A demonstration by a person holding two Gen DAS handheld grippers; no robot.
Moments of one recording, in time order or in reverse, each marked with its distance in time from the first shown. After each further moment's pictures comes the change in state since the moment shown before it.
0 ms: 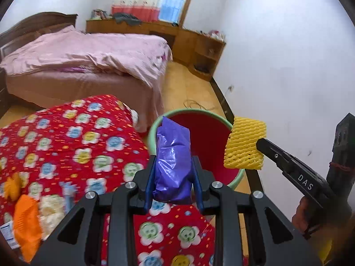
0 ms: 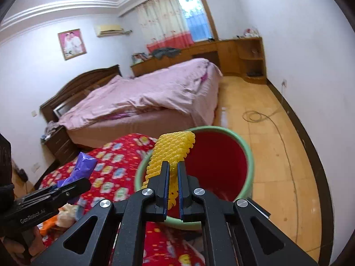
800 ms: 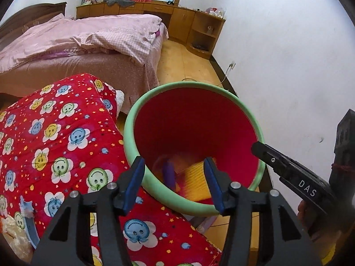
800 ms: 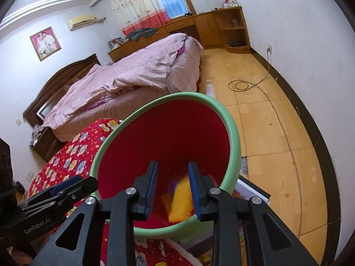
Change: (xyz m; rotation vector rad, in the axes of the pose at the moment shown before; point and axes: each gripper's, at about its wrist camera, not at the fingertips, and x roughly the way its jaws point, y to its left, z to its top) left arm 0.092 -0.013 -0.001 0.026 0.123 0.008; right arm 0.063 -0.061 -0.014 0.132 0.140 -0.050
